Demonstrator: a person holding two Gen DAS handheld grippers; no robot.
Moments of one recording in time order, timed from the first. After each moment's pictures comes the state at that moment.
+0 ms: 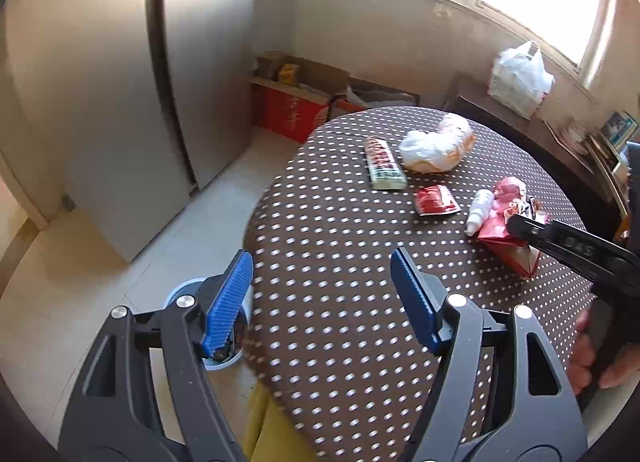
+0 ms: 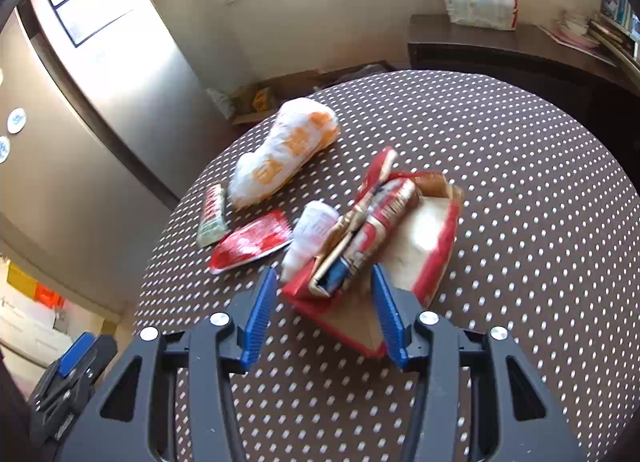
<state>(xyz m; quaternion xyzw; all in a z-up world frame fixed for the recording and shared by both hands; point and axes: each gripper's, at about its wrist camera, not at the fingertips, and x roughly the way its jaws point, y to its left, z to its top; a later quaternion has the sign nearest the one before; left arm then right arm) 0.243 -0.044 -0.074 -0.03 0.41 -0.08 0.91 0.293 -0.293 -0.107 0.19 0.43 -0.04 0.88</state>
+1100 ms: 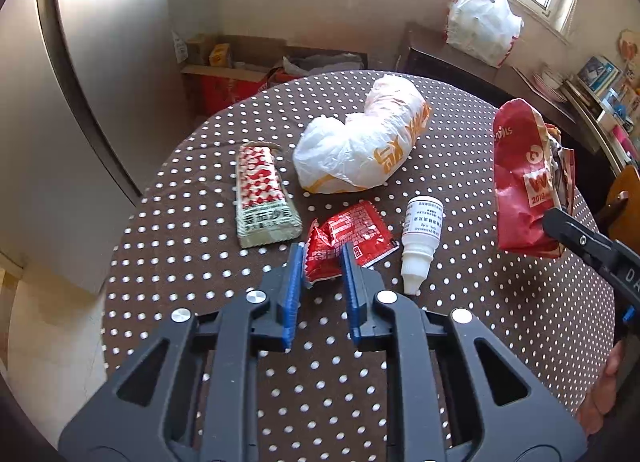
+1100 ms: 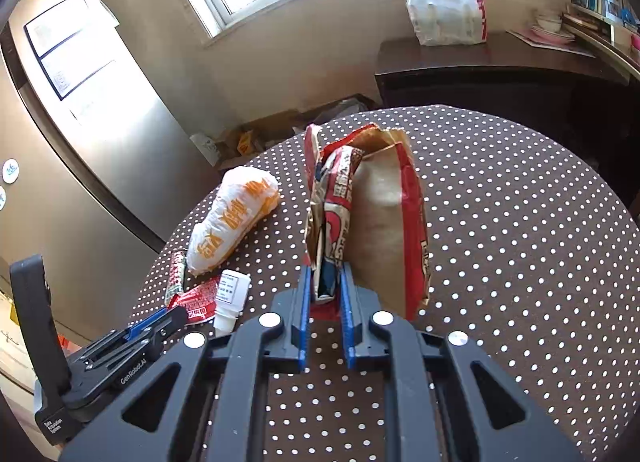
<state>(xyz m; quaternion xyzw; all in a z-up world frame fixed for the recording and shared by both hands) 0.327 -0.145 -0.106 0.02 0.45 -0.17 0.88 0.291 -0.353 -0.105 0.24 0.37 -0.05 0.90</state>
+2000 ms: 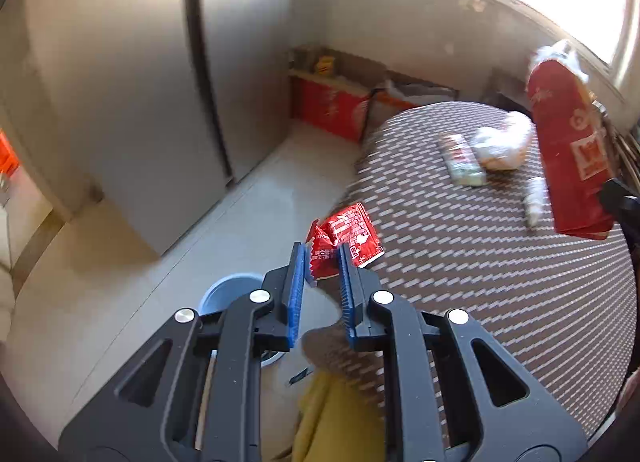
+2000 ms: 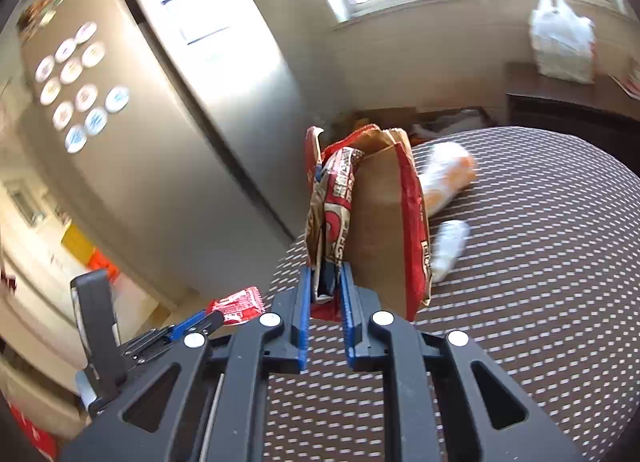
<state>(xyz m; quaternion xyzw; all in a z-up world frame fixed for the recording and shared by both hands) 0.247 0.025 -0.095 -0.03 0.42 -0.02 0.90 0.255 -0.210 -0.052 0.18 0.35 0.13 0.91</state>
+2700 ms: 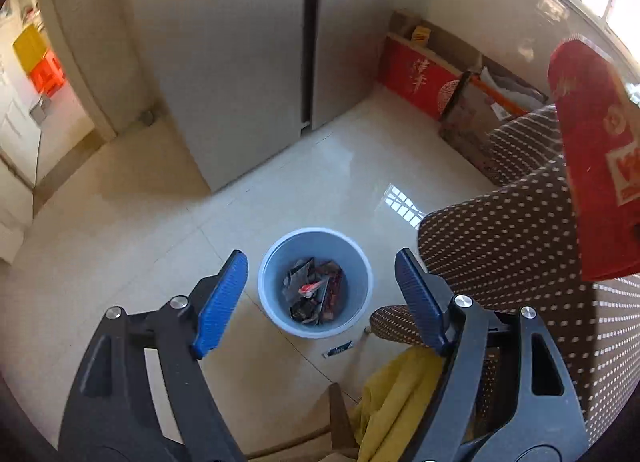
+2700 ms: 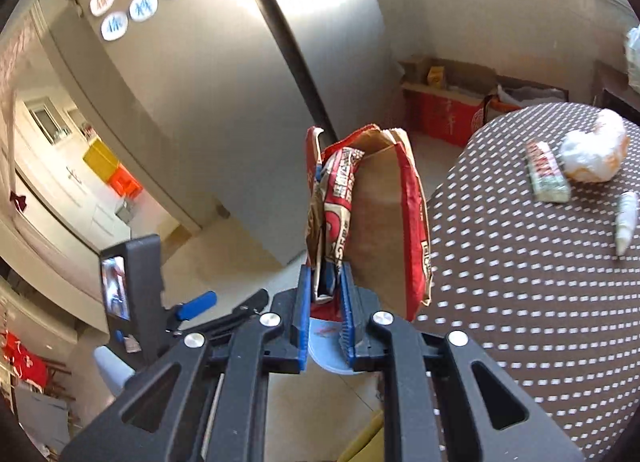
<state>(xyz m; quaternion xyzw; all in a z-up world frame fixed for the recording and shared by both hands) 0.258 0.165 -0.175 -0.09 0.49 0.08 0.86 0.286 -0.041 -0.095 0.10 0.44 0.22 0.87</state>
